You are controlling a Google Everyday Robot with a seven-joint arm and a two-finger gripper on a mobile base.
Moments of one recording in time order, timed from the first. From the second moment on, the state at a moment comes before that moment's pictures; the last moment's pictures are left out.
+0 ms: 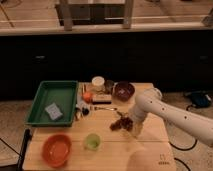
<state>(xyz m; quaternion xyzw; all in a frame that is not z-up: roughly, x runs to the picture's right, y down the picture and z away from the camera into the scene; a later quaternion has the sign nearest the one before) 0.156 0.213 0.837 -0.30 -0.18 -0.18 0.92</state>
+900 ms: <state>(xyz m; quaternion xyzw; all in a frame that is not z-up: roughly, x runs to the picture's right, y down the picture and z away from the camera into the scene) 0.150 0.216 0.843 -0.31 -0.19 -0.17 0.92</state>
